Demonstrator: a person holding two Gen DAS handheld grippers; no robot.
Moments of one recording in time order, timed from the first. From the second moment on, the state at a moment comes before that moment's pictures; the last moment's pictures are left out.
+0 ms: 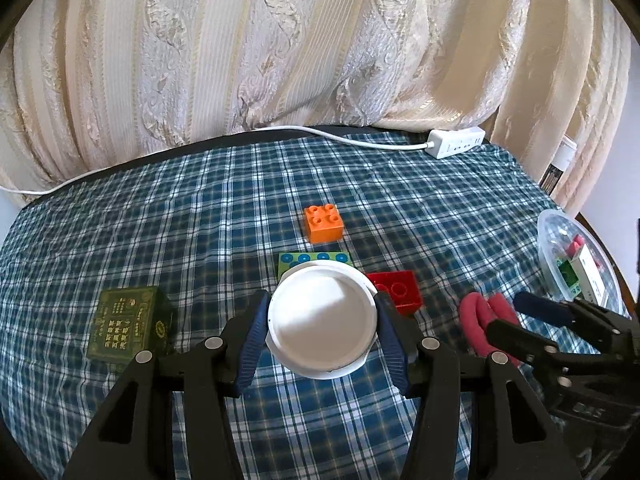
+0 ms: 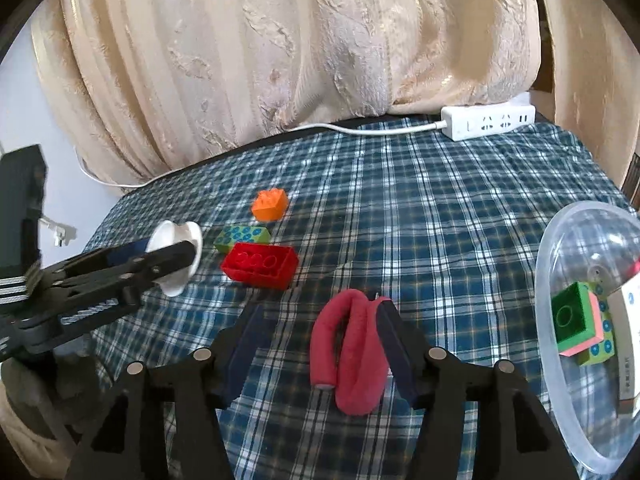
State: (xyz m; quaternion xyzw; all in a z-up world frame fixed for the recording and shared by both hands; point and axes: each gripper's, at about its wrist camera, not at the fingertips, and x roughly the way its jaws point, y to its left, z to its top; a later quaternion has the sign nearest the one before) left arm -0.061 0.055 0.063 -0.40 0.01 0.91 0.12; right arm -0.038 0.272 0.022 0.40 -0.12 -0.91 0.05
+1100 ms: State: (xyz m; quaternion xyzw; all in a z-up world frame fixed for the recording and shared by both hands) left arm -0.046 0.063 0.069 -0.39 0.02 0.91 0.13; right arm -0.025 0.263 0.022 0.40 -0.07 -0.91 -0.03
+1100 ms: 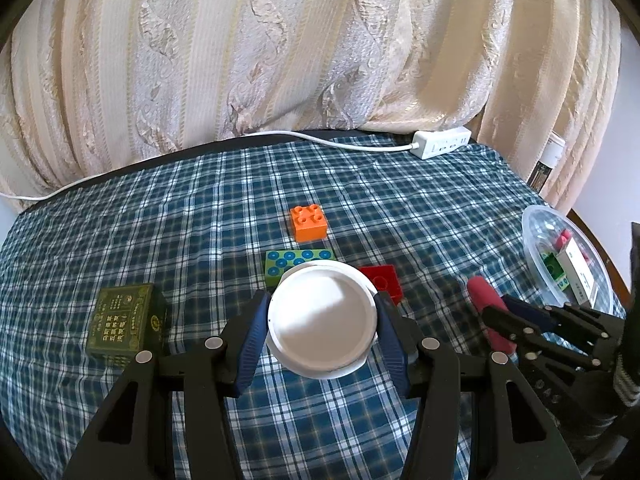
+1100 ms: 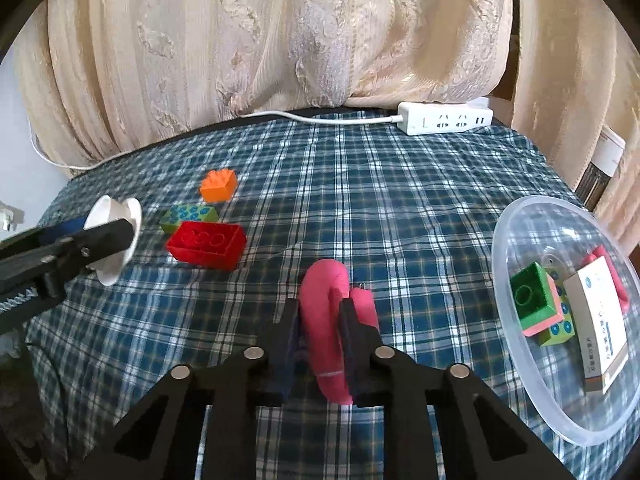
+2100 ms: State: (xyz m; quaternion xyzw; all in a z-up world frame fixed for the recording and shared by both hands) left arm -0.036 0.084 0.069 -0.39 0.03 0.91 0.15; right arm 0.015 0.299 0.045 0.36 -0.14 -0.92 -0.03
